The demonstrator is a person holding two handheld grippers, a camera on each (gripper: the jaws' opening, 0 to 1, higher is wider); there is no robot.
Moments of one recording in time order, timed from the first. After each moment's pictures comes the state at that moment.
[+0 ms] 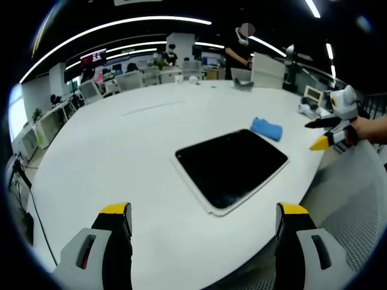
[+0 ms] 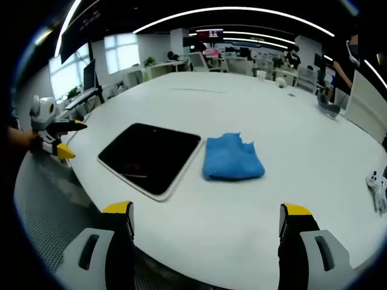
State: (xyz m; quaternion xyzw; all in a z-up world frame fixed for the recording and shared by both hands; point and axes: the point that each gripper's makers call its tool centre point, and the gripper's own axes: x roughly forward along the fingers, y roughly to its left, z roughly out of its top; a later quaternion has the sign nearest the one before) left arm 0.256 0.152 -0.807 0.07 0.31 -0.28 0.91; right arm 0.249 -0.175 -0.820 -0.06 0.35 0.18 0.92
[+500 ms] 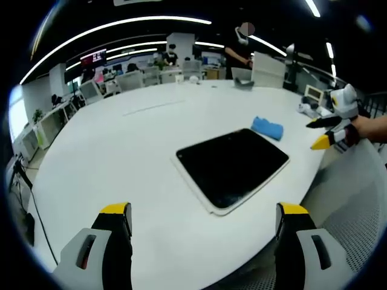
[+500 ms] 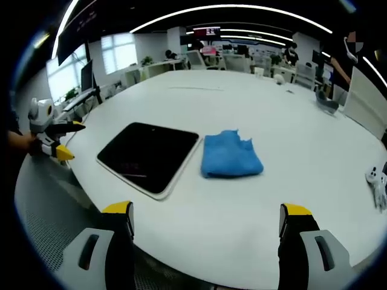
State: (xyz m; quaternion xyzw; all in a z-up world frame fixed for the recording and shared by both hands) left arm 0.257 0.152 -0.807 0.07 0.31 -0.27 0.91; right arm 0.248 -0.178 -0.821 -0.05 0.36 0.17 0.92
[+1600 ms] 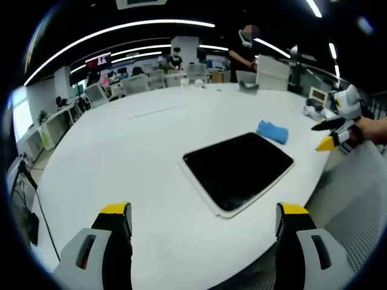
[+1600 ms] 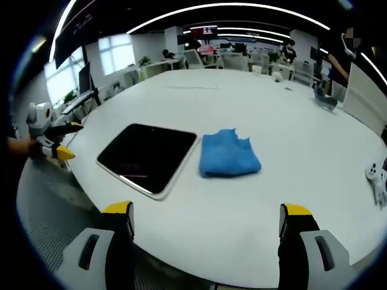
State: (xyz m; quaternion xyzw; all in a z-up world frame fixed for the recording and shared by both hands) left arm 0.261 0.158 -0.801 0.07 0.30 -0.25 0.92; right arm 0.247 -0.181 -0.818 -0.05 0.37 0.16 0.91
